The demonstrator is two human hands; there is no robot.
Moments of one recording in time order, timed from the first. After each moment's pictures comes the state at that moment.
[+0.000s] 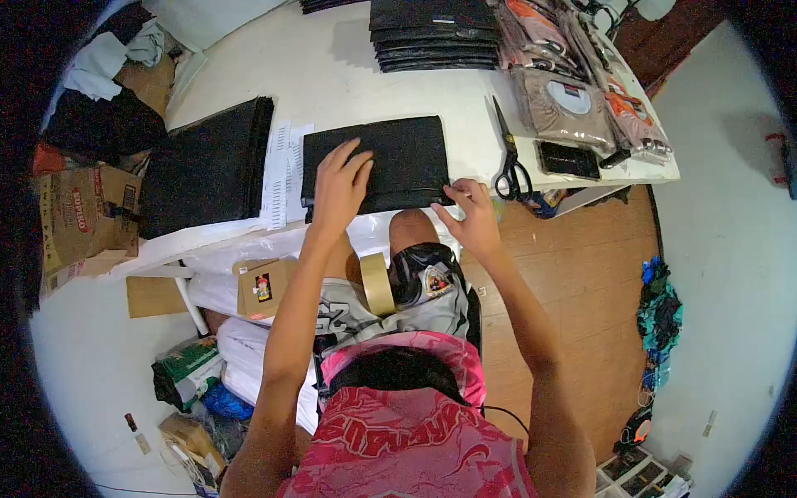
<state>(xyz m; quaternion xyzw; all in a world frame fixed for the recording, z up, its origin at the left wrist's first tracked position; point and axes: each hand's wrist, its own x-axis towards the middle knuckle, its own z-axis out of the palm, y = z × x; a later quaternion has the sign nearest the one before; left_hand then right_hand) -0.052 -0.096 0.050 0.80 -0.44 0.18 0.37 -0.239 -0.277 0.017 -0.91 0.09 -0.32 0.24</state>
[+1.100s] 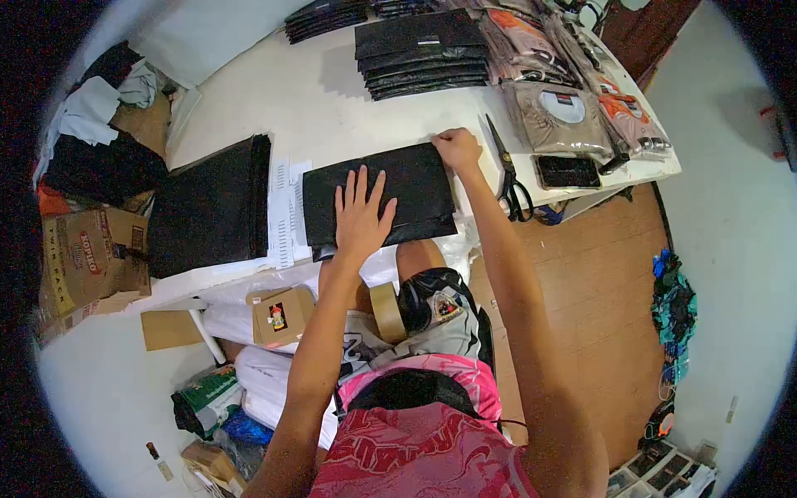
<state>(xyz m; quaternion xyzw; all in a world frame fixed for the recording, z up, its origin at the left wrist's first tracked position) -0.057 -0.125 0.023 0.87 -0.44 0.12 0.19 -0.080 -0.384 0.004 -0.84 0.38 -0.18 0.33</state>
